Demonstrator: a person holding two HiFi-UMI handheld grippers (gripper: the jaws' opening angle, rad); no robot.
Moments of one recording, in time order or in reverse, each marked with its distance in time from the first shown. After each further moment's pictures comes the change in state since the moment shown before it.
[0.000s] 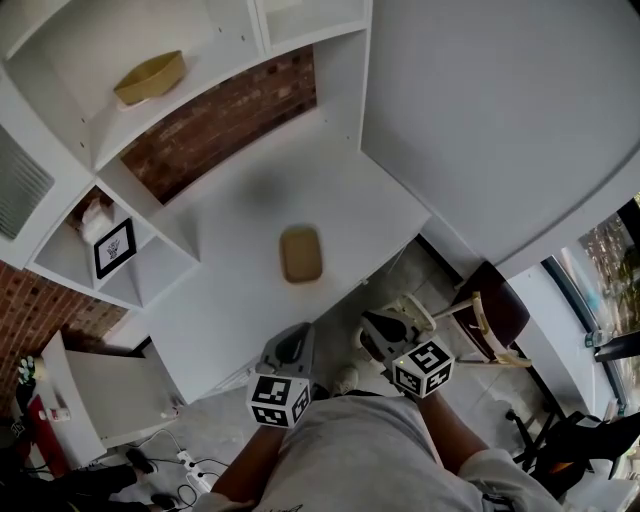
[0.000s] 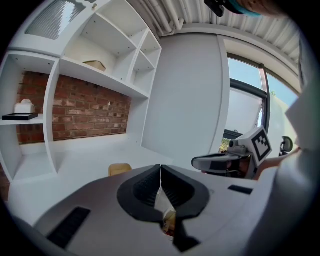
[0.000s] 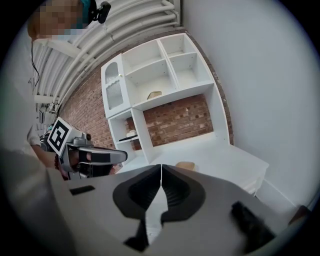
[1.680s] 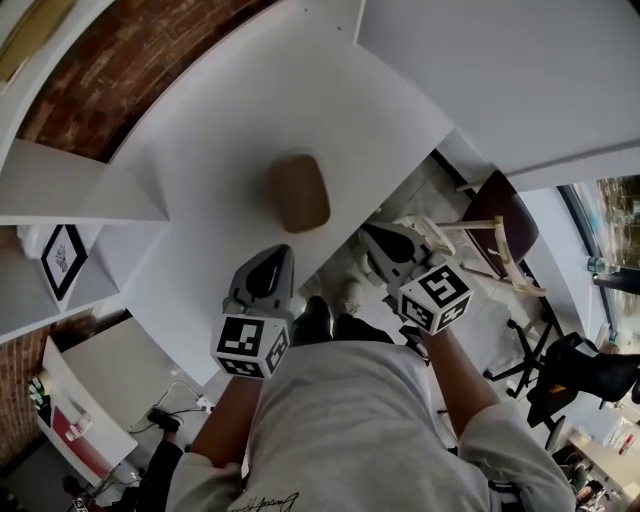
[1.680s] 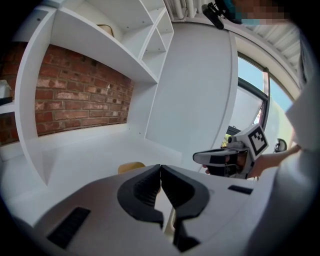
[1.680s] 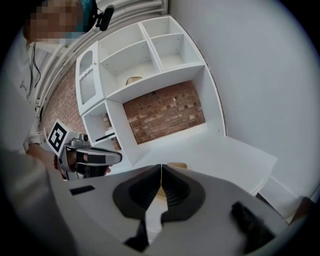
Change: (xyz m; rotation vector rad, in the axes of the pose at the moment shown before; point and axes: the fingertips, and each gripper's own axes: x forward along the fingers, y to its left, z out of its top) left arm 0.084 0.122 0.006 -0.019 0.130 -0.105; right arm 0.121 -0.061 0.007 0.096 0.074 -0.112
